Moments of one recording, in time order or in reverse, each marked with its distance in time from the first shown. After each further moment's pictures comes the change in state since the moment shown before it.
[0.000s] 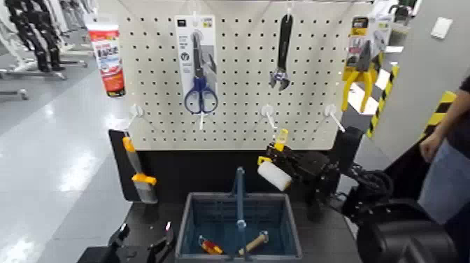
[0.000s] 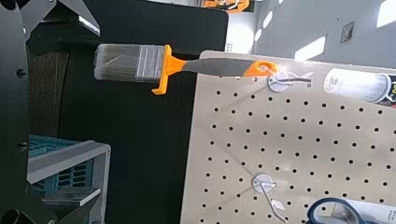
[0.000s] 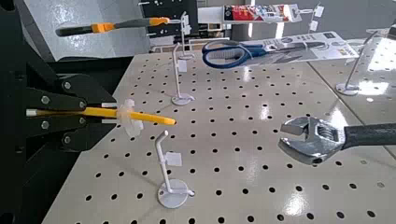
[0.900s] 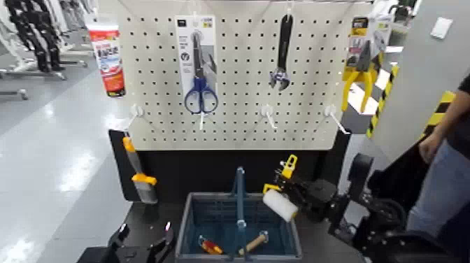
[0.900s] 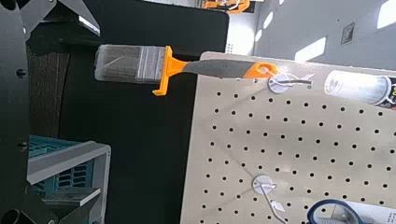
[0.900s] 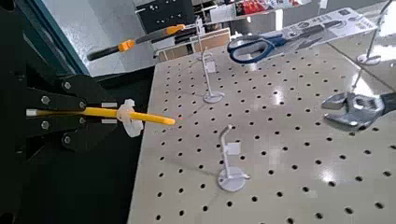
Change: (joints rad) left arm 0.001 0.000 0.000 0.000 0.005 0.000 0.000; right arm 0.150 0.021 -0.078 -0.101 -0.054 0.152 0.009
